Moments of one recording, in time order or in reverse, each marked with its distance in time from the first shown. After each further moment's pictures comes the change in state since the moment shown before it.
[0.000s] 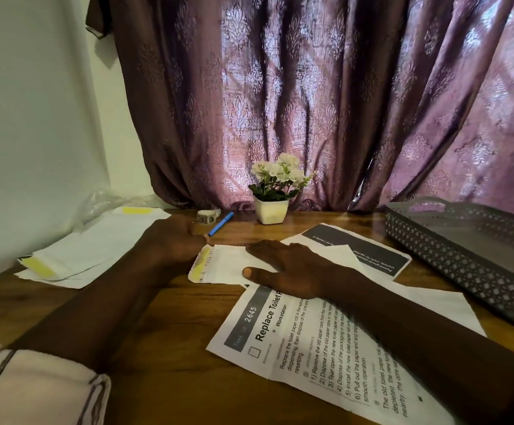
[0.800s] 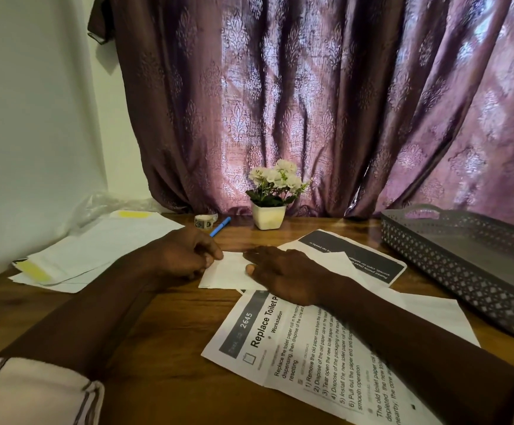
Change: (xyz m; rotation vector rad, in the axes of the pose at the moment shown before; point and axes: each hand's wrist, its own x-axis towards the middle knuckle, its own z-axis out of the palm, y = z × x) left_hand 0.007 -0.007 0.006 -0.142 -0.311 0.289; right_hand 0.001 0.001 0.002 0.019 0.019 0.009
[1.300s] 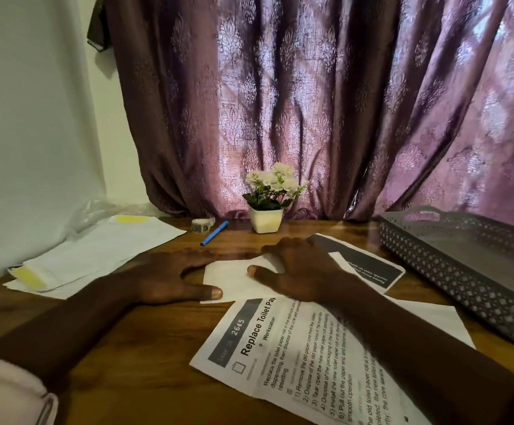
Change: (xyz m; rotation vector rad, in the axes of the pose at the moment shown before) left_hand -0.008 -0.032 0.004 0.295 -0.046 0.158; right_hand 0.006 0.027 -0.007 -0.211 0.167 0.073
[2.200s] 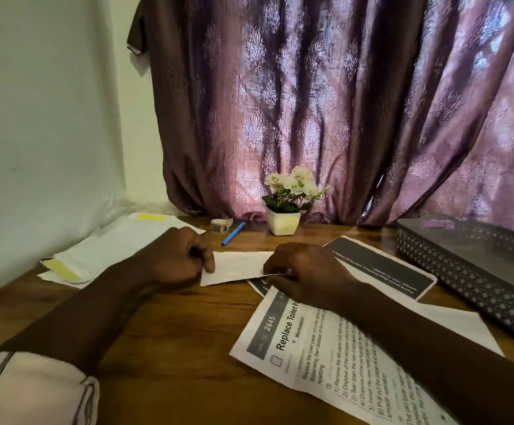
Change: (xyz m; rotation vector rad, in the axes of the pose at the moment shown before) left_hand -0.012 -0.015 -0.020 -0.098 0.254 0.035; right_hand -0.003 -0.025 0.000 0.001 0.337 -0.396
